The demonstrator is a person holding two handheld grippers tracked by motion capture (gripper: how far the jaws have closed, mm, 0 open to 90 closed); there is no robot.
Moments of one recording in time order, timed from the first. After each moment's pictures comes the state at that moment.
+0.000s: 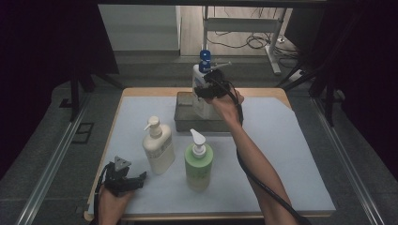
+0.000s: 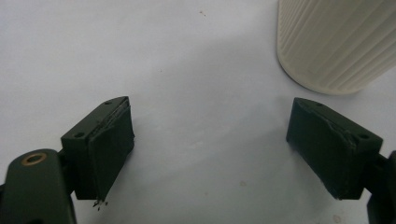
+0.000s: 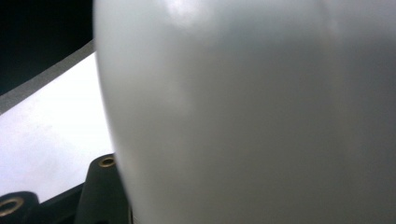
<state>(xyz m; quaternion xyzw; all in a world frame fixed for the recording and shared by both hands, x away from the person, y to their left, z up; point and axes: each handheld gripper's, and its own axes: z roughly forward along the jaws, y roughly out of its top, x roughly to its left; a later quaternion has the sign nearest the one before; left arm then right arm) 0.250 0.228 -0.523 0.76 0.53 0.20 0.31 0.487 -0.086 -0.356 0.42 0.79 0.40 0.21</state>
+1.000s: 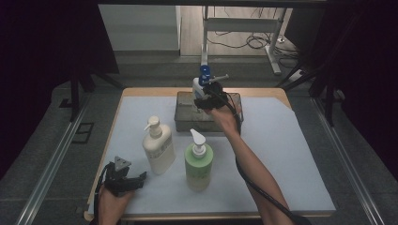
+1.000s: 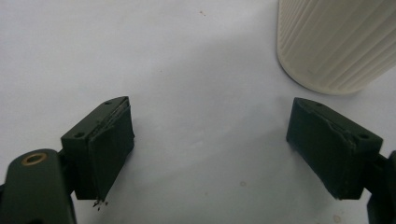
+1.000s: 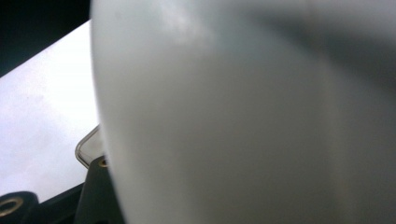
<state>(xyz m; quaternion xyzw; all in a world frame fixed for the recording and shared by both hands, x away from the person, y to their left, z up) 0.250 0.228 -0.523 0.76 0.53 0.20 0.31 0.484 -0.086 -0.399 0.42 0.81 0.37 0.19</state>
